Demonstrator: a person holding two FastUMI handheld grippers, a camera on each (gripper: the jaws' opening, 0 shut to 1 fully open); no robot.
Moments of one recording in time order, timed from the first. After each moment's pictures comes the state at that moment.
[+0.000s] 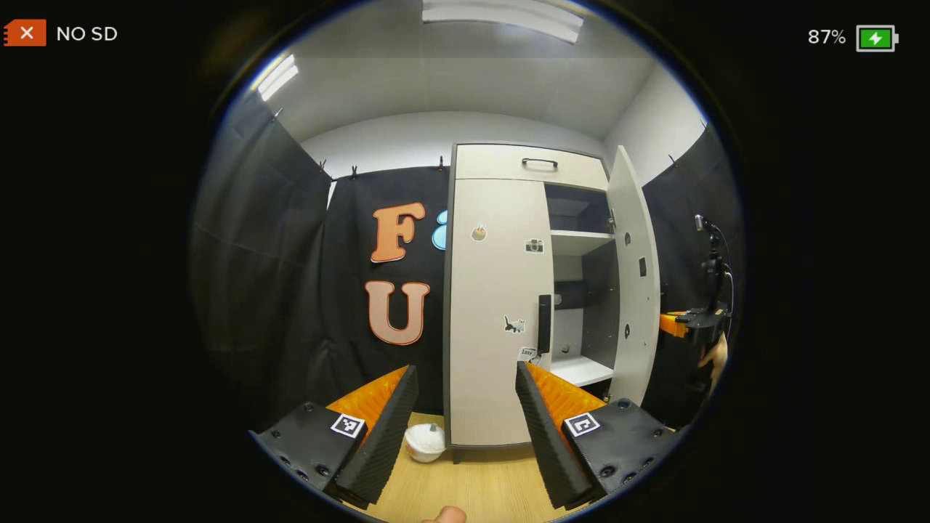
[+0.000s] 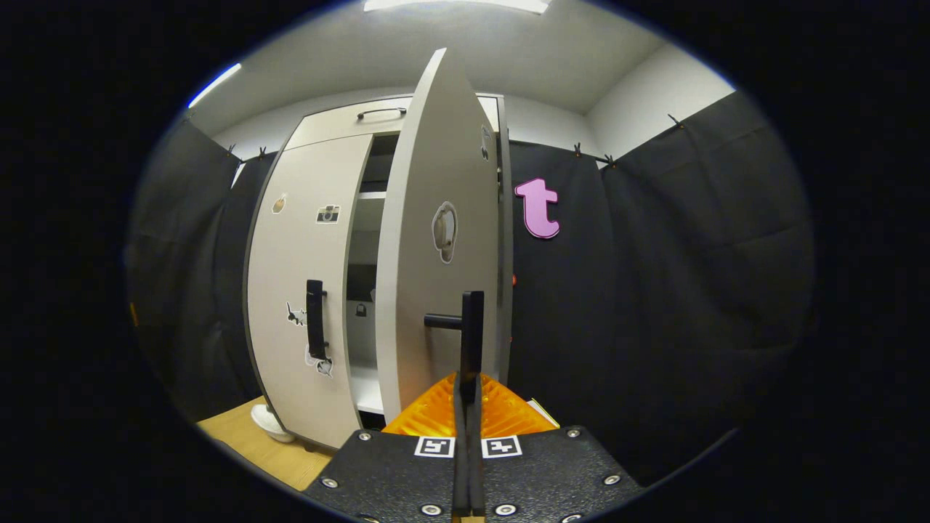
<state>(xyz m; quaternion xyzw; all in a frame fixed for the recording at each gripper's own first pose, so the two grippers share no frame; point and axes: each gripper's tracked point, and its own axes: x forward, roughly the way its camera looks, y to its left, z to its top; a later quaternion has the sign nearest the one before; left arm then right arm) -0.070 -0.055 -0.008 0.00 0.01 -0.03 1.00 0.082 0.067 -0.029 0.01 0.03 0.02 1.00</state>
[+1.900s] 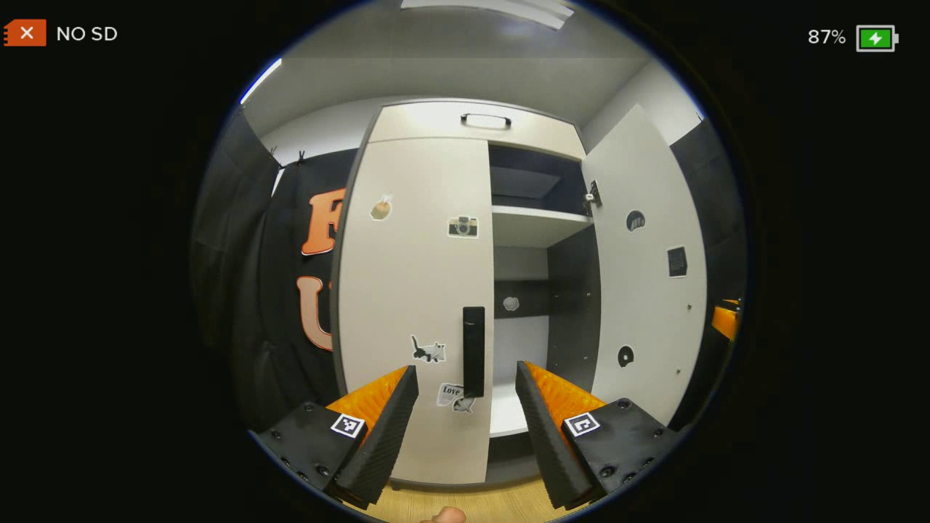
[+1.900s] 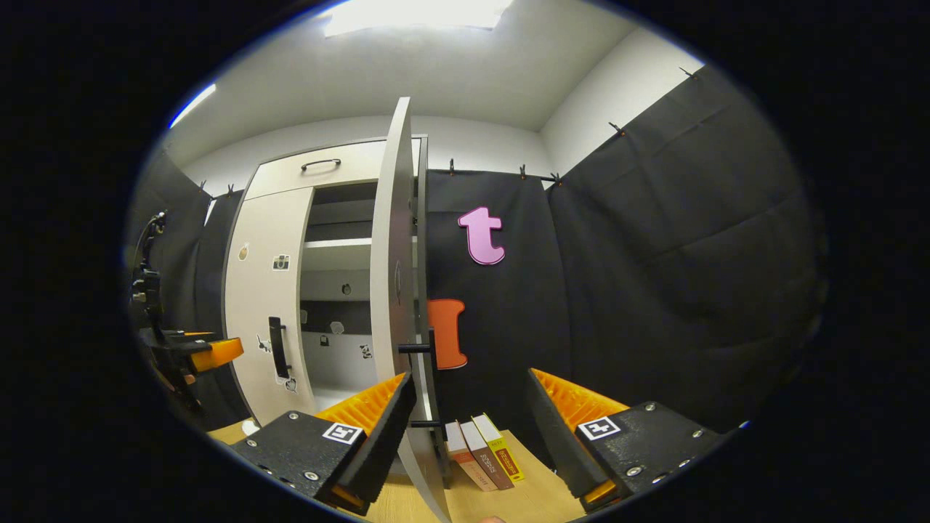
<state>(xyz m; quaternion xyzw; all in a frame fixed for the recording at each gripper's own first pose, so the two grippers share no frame) 0.115 -0.225 -0.034 -0.01 0.03 -0.12 0.99 0.045 -0.024 -0.005 0.06 -0.03 -0.04 1.00</state>
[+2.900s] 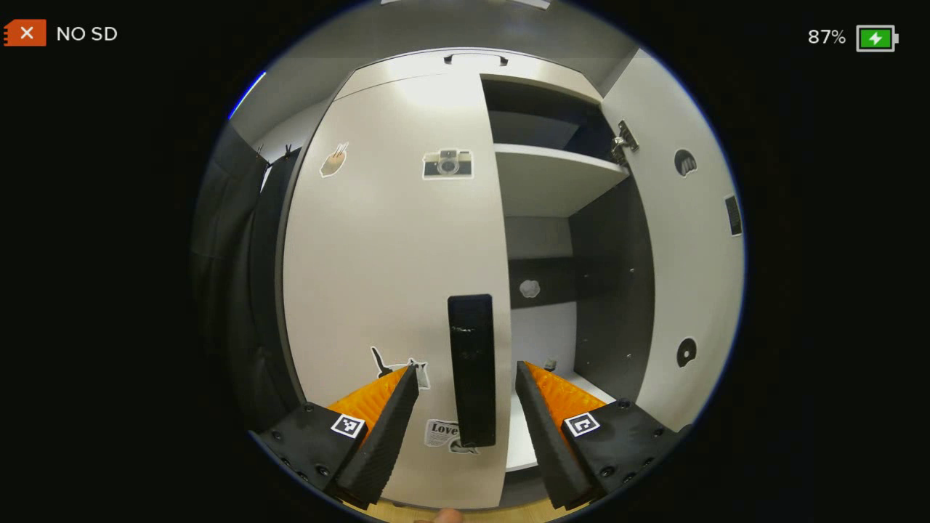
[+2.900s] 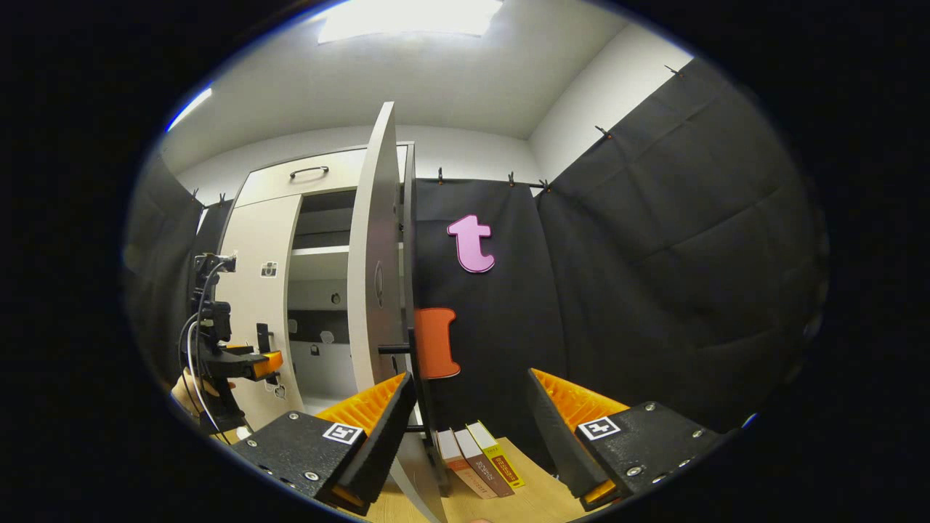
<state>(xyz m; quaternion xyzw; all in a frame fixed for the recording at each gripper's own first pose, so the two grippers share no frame) 0.226 -0.245 -0.078 0.03 0.05 -0.08 0.99 0.050 -0.033 -0.013 0.06 -0.04 -0.06 1.00</state>
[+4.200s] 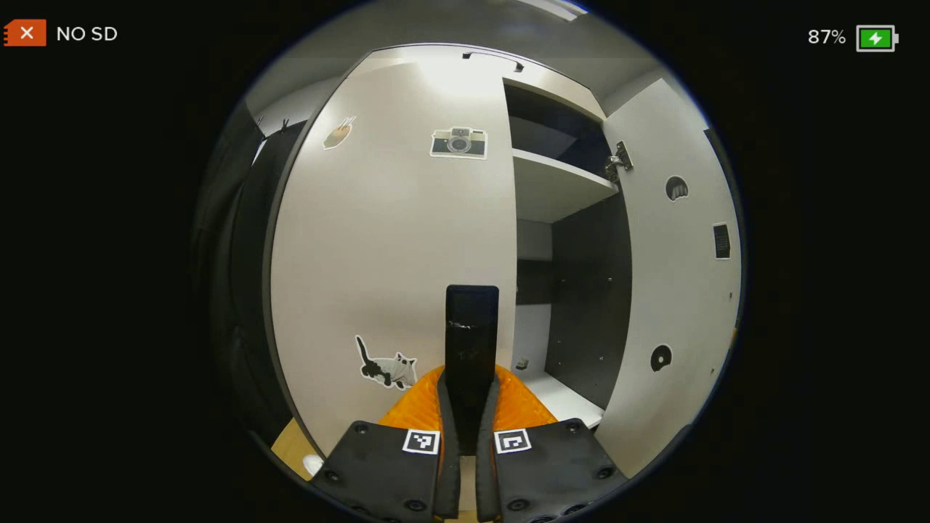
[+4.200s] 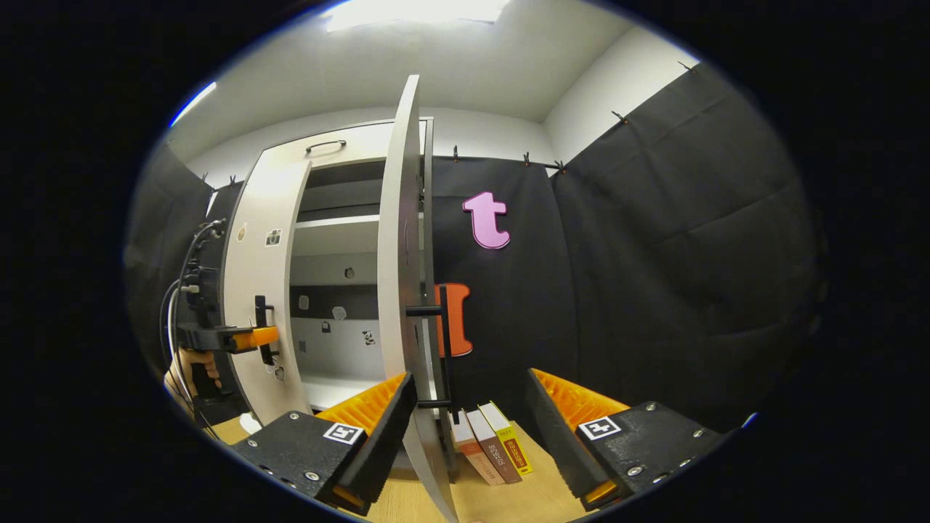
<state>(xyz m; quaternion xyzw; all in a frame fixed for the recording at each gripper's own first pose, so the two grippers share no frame) 0.224 -0.248 -0.084 -0.02 0.06 -0.15 0.99 0.051 -0.008 -0.036 0.04 0.00 -0.04 1.00</state>
